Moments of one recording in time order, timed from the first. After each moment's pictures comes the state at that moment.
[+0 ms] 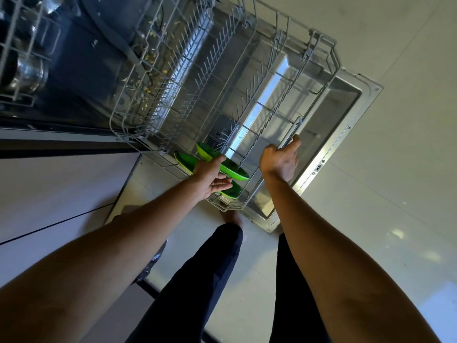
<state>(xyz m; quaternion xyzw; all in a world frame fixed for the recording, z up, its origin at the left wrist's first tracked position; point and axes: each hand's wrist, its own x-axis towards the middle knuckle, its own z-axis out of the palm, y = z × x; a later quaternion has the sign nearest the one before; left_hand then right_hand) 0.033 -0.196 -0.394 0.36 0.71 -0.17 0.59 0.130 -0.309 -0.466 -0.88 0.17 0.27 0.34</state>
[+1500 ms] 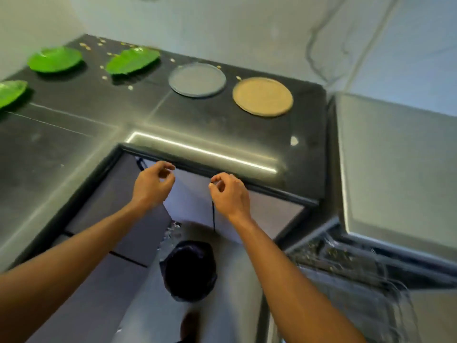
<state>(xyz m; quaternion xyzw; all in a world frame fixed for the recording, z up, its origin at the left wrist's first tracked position) -0.576 -0.030 0.019 0.46 0.80 0.36 0.17 -0.371 0.029 0.013 -0.54 -0.72 0.35 0.25</state>
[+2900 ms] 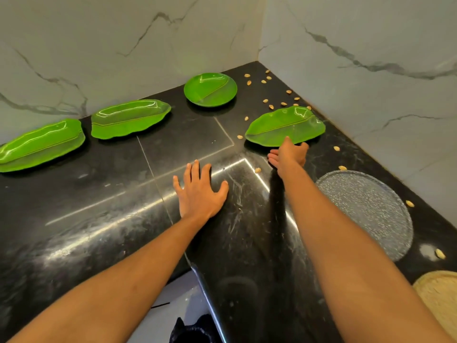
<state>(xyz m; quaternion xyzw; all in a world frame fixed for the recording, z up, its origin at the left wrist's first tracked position) -0.856 0.165 0.001 0.16 0.97 0.16 -0.01 -0.867 0.408 0.030 -0.54 -0.48 0.66 0.21</state>
